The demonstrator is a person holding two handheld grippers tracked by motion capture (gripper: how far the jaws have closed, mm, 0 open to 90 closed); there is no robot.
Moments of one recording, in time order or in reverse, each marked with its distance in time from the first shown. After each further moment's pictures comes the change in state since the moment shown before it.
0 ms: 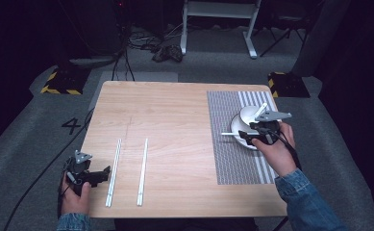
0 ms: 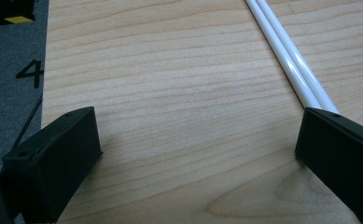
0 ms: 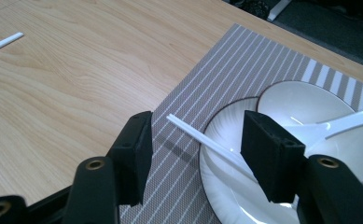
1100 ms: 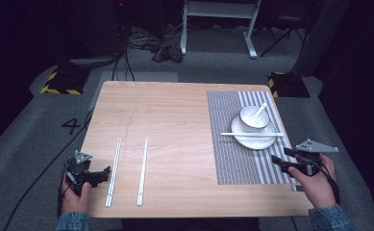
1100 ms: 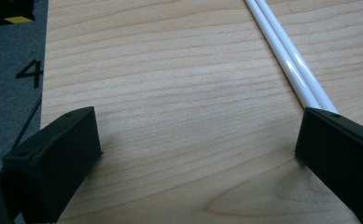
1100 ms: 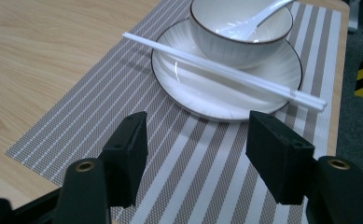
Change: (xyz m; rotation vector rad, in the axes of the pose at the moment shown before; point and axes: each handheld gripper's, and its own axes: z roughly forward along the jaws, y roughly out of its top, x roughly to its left) left arm -0.001 0.000 0.000 -0.005 0.001 -0.003; right arm -0.033 -0.107 -0.065 -0.010 -0.052 0.148
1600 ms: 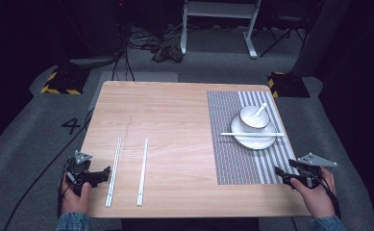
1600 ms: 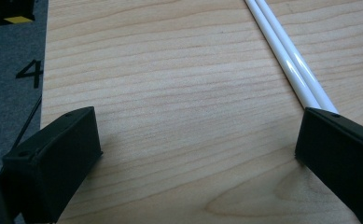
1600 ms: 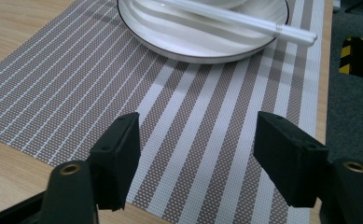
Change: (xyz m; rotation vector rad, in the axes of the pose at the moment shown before) left arm 0.000 0.000 0.000 0.000 0.000 -0.001; right arm -0.010 -0.050 0.012 0.024 -0.060 0.033
